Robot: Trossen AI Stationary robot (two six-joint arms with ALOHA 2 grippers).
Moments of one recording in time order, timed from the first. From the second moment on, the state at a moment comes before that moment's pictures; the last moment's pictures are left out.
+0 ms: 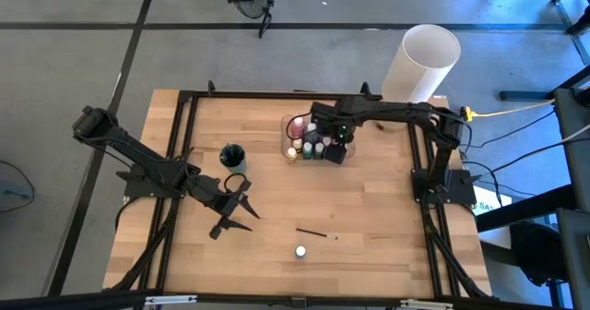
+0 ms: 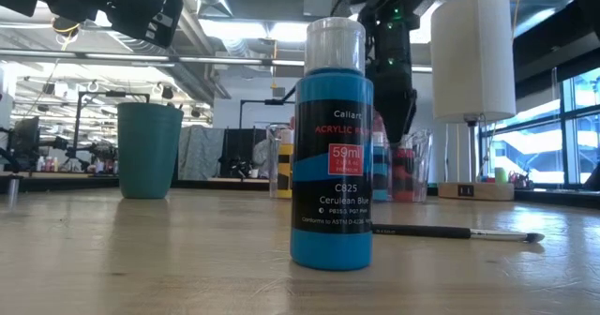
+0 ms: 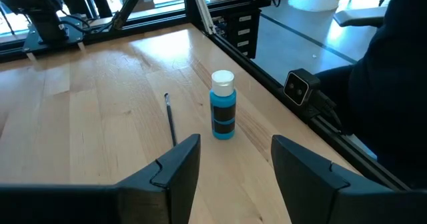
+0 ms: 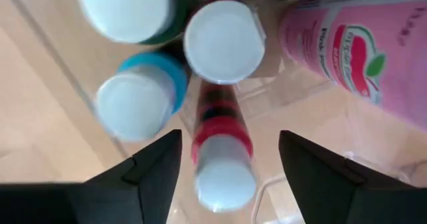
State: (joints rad) left arm -0.43 1.11 0.45 0.32 0.02 0.02; right arm -0.31 1.88 1.47 -1.17 0.00 0.07
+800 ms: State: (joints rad) left arm -0.43 1.11 0.45 0.31 0.02 0.02; right arm -0.01 1.76 1.87 -1.57 -0.17 0.47
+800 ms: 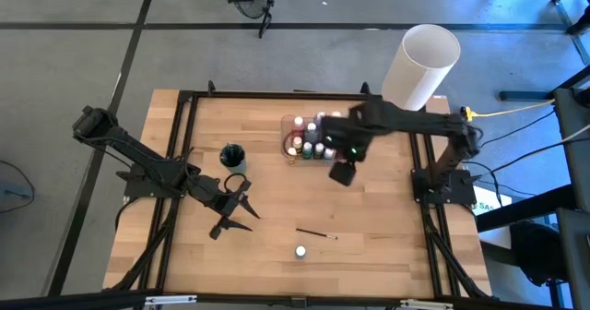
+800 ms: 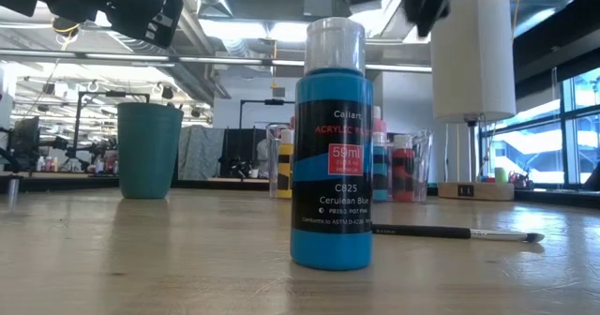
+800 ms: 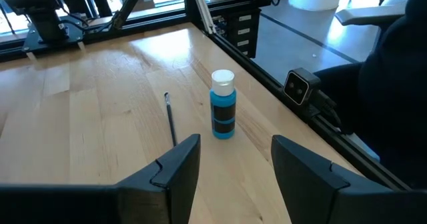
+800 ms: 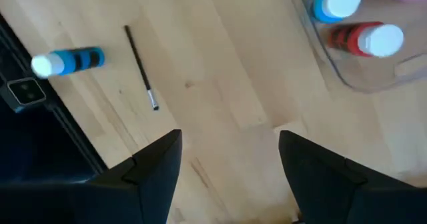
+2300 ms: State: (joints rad) left arm -0.43 1.11 0.45 0.32 0.02 0.02; right arm 0.92 1.63 1.64 -1.56 0.99 1.09
